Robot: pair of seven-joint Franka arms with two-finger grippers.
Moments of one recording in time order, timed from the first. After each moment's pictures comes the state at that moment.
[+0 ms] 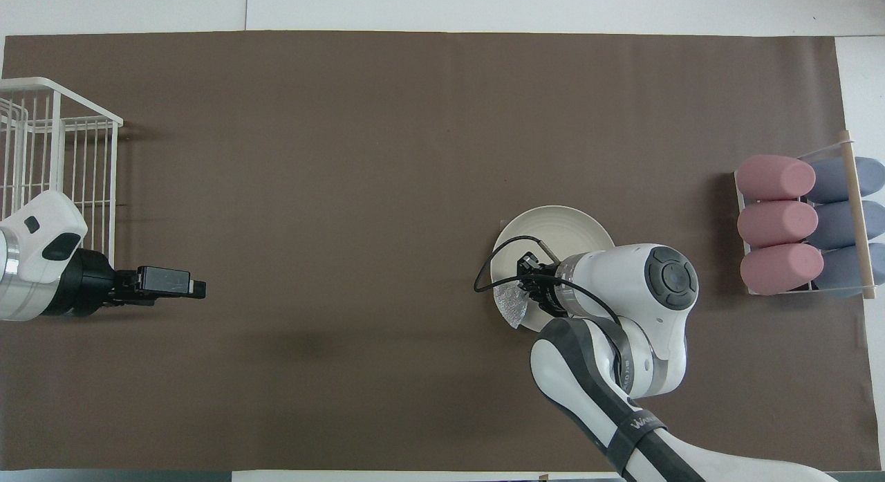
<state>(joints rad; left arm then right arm) 0.01 -0.28 -0.03 -2.20 -0.38 1.77 0.08 0.26 0.08 0.18 -2.40 0.49 2.53 0.94</state>
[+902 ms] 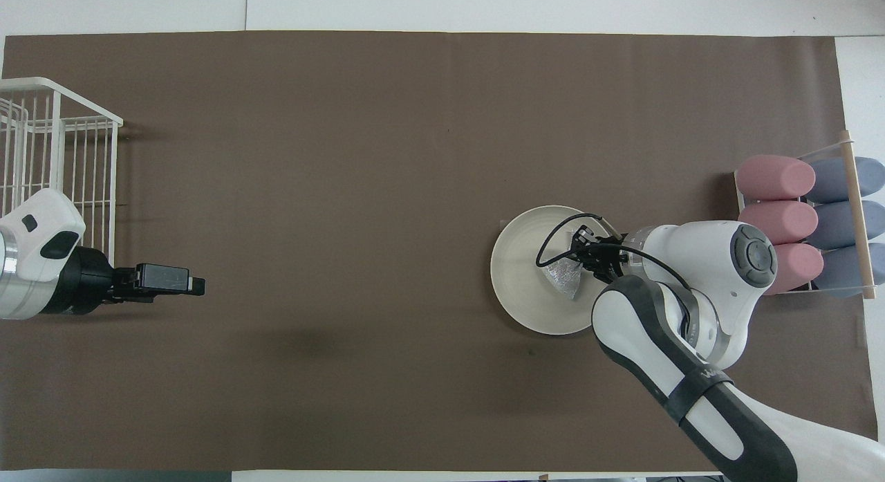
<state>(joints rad) 0.01 -0.28 -0.03 -2.20 -0.38 1.79 0.08 0.07 0.09 0.17 -2.39 0.50 2.56 0.60</state>
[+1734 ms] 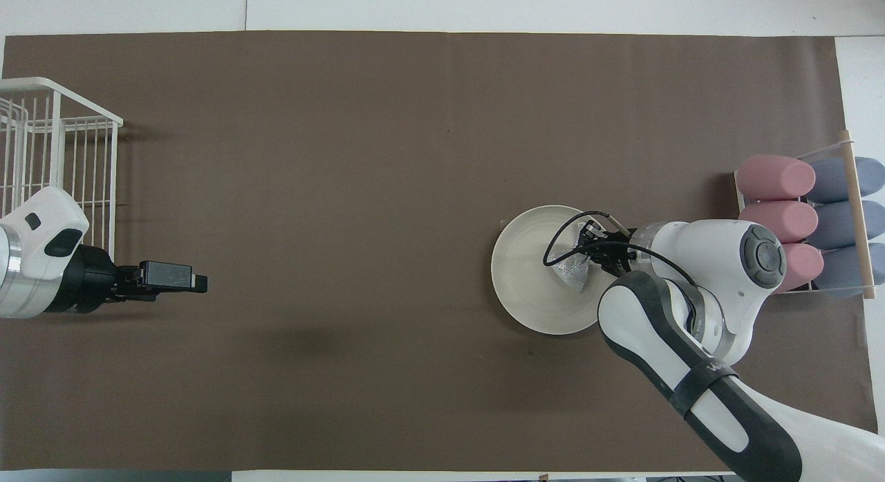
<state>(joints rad) 0.01 -0.28 -0.03 -2.20 -0.38 1.81 0.05 0.06 0.10 0.17 -2.39 0.50 2.61 0.58</state>
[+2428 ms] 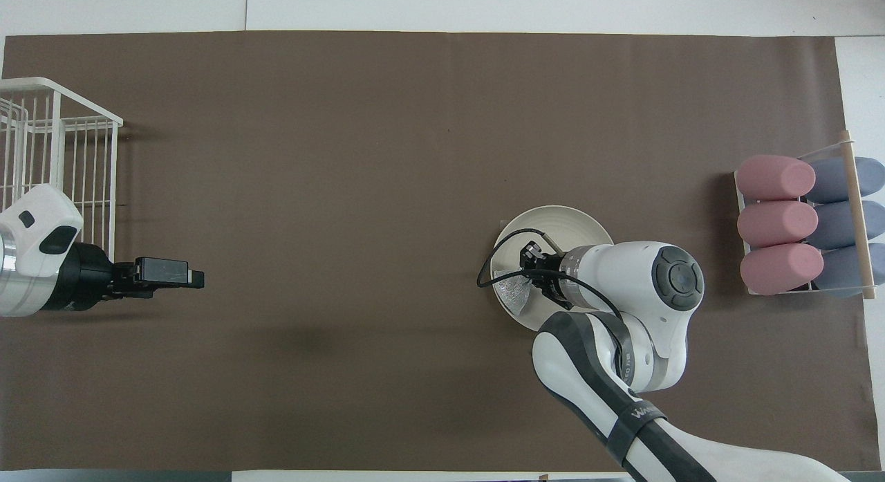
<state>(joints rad) 0.01 -0.28 -0.03 -2.20 -0.38 1.82 0.05 0.25 0.09 0.18 -2.39 0.50 2.61 0.86</state>
